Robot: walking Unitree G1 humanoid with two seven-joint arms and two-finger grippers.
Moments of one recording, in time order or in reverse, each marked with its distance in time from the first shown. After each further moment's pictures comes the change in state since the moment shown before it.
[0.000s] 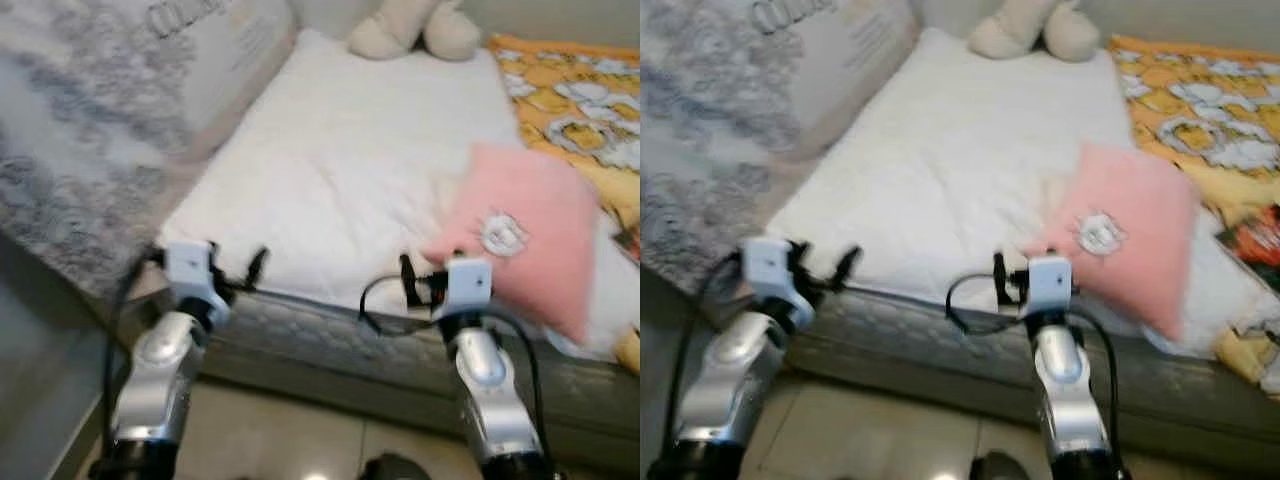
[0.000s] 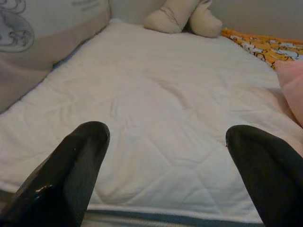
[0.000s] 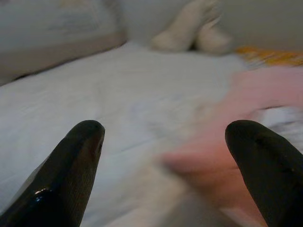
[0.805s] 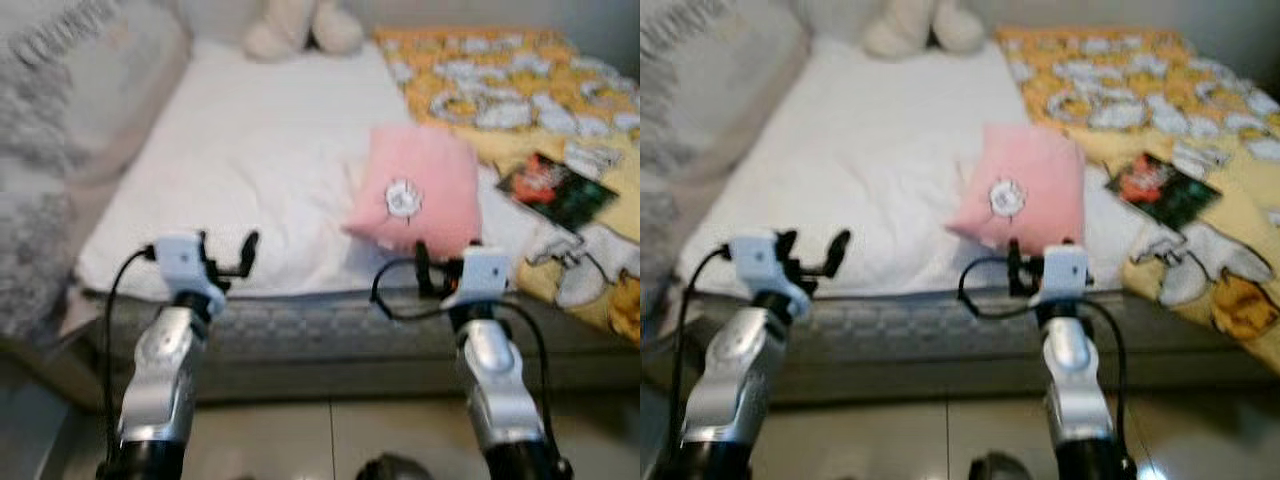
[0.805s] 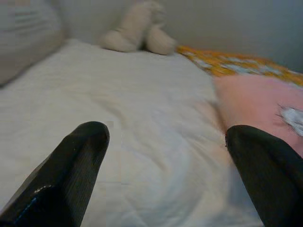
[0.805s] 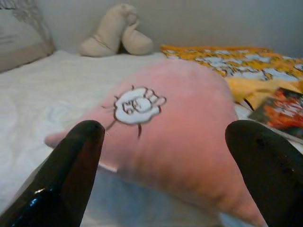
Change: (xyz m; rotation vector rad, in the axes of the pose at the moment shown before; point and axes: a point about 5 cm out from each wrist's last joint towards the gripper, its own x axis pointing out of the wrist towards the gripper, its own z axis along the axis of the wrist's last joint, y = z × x) left arm 0.001 -0.002 0.010 -0.027 -0.081 0.097; right arm 0.010 -0.014 0.000 0.033 0.012 -0.065
